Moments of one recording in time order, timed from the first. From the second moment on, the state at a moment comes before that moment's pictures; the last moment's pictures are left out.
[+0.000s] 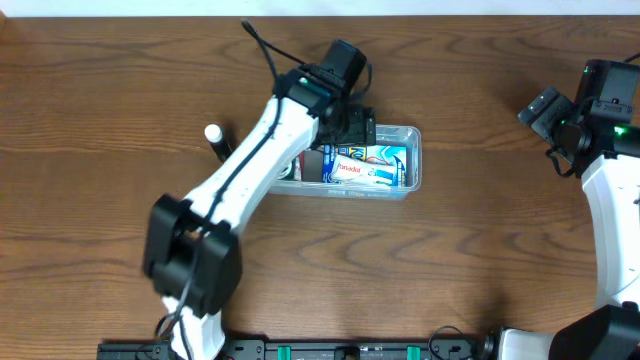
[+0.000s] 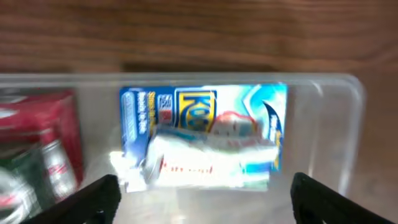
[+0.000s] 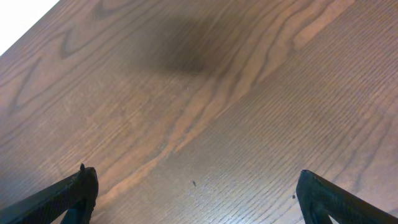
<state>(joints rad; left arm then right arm) -0.54 1.94 1.75 -1.01 0.14 -0.53 -0.21 1.49 1.28 -0.76 0.13 0.54</state>
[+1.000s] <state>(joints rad) -0.10 1.98 1.76 -1.16 -0.09 -0.47 -0.21 1.49 1.28 -0.76 0.13 0.54</state>
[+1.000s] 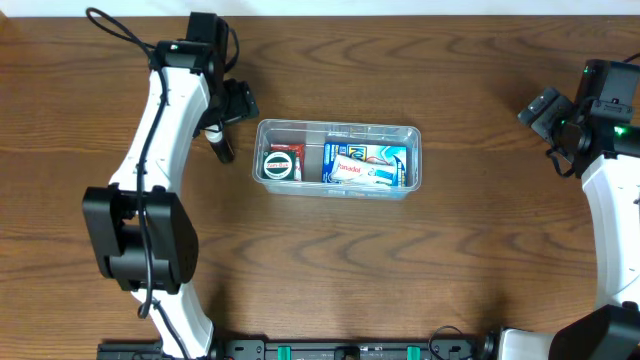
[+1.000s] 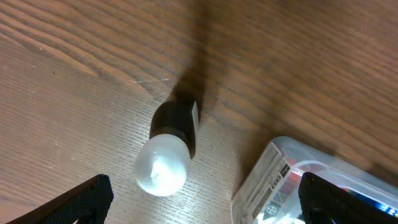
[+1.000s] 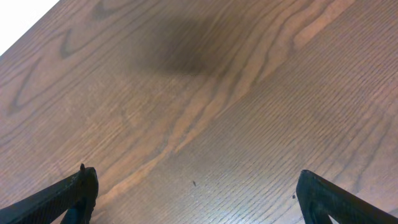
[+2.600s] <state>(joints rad) -0.05 1.99 1.73 -1.26 -0.05 -0.44 -0.21 1.49 1.28 -0.76 0.13 0.54</state>
